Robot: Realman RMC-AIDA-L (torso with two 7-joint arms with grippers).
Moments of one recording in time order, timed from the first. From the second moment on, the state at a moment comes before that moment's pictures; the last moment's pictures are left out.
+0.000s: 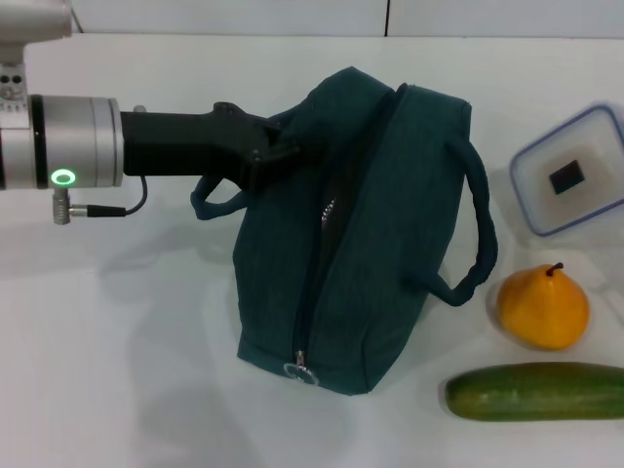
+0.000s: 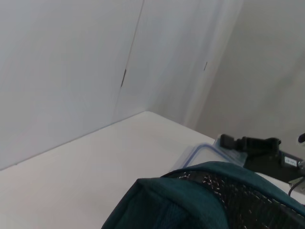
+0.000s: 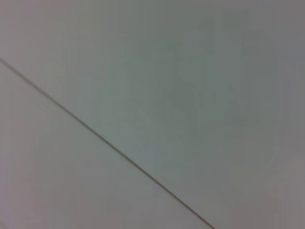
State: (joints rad) left arm -0.50 -2.08 1.04 0.99 1.81 1.50 -1.79; right arm 0.41 2.02 -0.62 0.00 -1.16 -1.56 1.28
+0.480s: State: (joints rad) left arm -0.51 -2.08 1.04 1.01 1.82 1.50 -1.81; right arm 0.43 2.02 -0.61 -0.12 -1.13 -1.70 1.31
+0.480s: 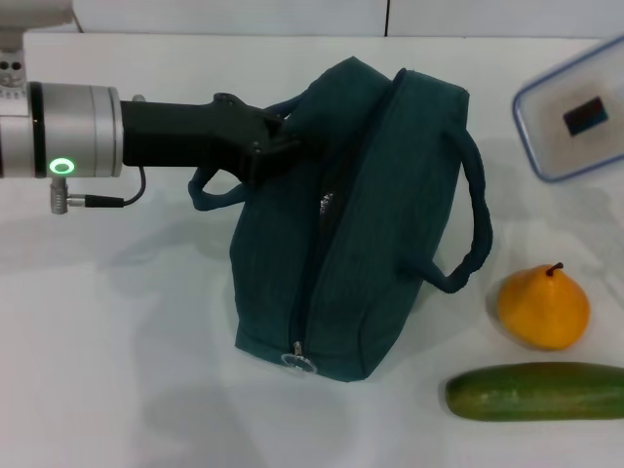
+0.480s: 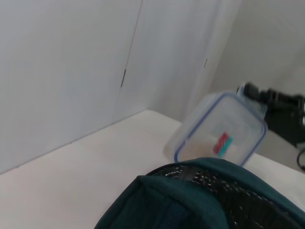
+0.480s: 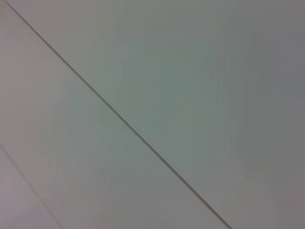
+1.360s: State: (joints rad) left arm -0.54 -2.08 1.05 1.00 1.84 1.49 -1.84; right arm 0.77 2.02 -0.72 -0.25 -1.11 -1.70 1.57
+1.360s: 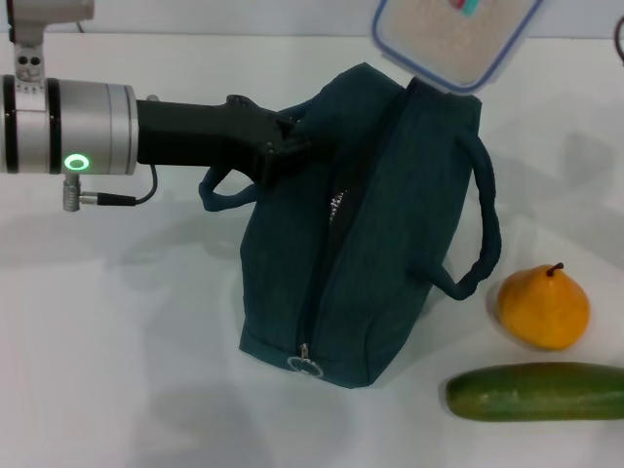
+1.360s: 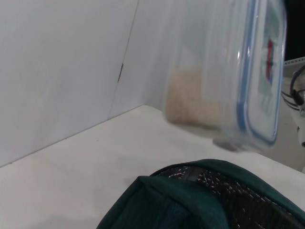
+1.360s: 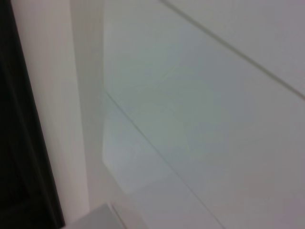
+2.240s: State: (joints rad) left arm -0.57 -2.09 1.08 0.99 1.82 1.45 -1.84; right arm 0.80 2.03 -0.89 -0.26 -1.11 -1.62 1.56
